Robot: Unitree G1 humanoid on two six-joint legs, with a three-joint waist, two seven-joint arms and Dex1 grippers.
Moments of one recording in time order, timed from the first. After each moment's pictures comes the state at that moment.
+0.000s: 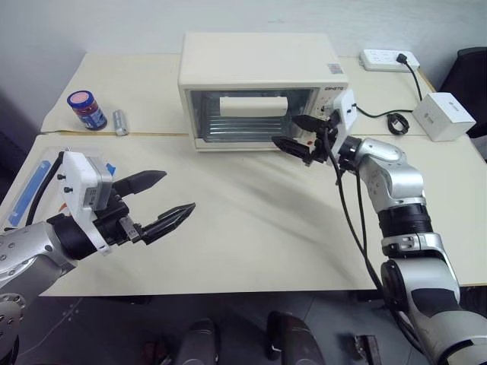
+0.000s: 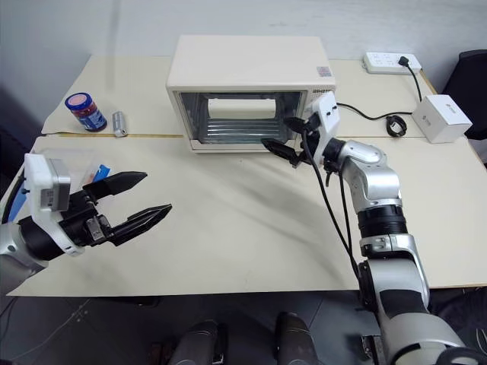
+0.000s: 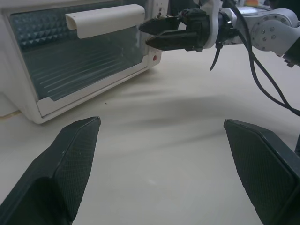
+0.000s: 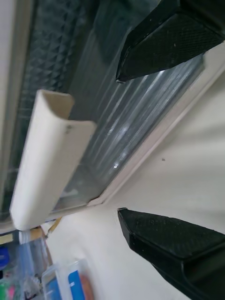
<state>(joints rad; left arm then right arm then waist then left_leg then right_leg) 0.00 0.86 0.55 -0.77 -1.09 0.81 -0.40 -0.98 -0.39 -0.02 0.55 0.35 0.27 0.91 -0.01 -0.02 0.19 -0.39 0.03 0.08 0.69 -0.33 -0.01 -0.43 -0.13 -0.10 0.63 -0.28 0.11</state>
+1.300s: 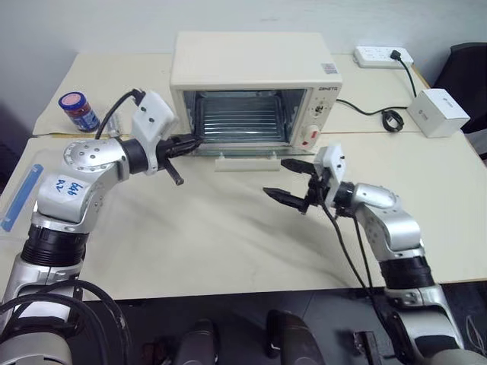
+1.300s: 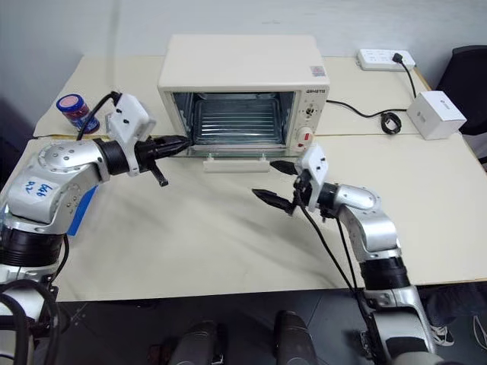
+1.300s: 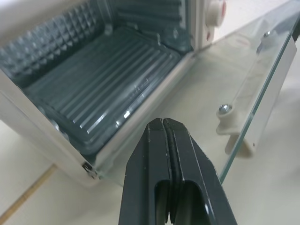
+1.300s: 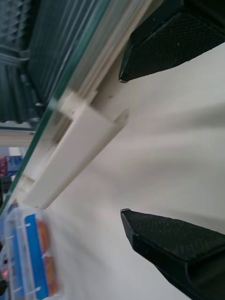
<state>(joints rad) -0.73 0.78 -0.09 -0.07 -0.41 0.59 -0.65 -0.48 -0.49 0.00 0.00 0.37 0.34 0.95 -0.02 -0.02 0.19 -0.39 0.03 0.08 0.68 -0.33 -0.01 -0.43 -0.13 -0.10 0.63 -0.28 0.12</state>
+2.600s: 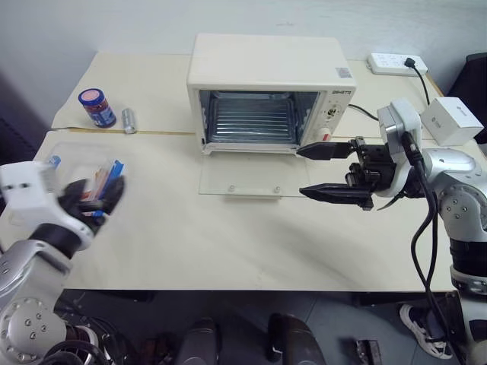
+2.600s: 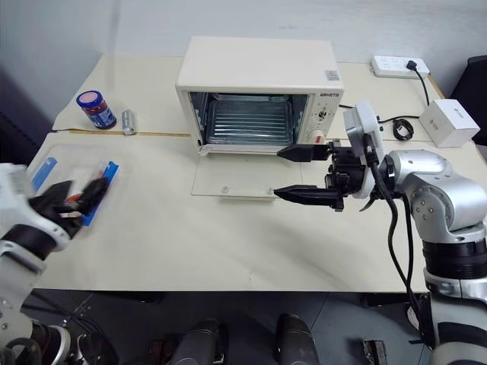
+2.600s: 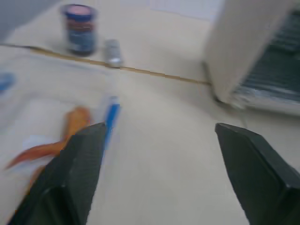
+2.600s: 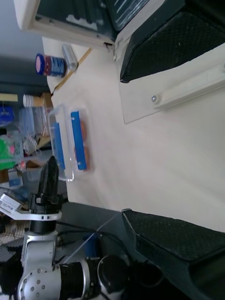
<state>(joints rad) -0.42 0.22 1.04 -1.01 -0.47 1.62 -0.09 -0.71 -0.76 -0.04 -0.09 0.78 0.68 1.27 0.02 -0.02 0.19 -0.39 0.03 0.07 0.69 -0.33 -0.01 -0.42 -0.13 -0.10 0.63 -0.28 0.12</state>
